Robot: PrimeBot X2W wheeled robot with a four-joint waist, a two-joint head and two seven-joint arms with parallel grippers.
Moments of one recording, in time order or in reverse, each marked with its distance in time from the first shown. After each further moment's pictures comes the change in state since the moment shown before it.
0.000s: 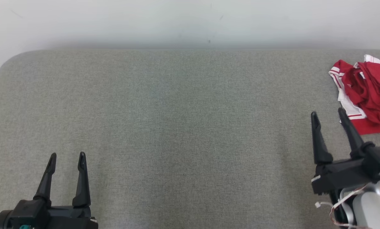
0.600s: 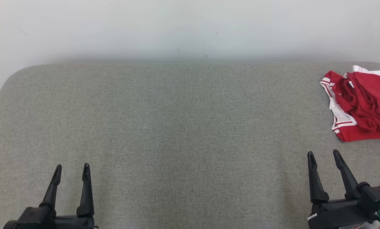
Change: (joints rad) left arm 0.027 -0.026 0.013 0.050 0.007 -0.019 0.000; right arm 0.236 0.091 -0.041 -0.093 -0.006 0.000 0.002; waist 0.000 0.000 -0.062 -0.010
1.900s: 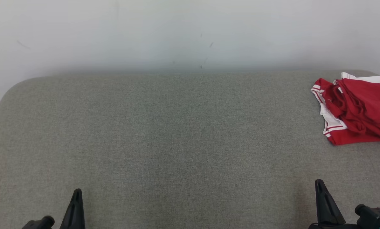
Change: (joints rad) left arm 0.036 -0.029 0.009 0.132 -0.139 -0.009 0.052; right arm 0.092 0.048 -0.006 0.073 0.152 0.000 0.027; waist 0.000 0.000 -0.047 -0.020
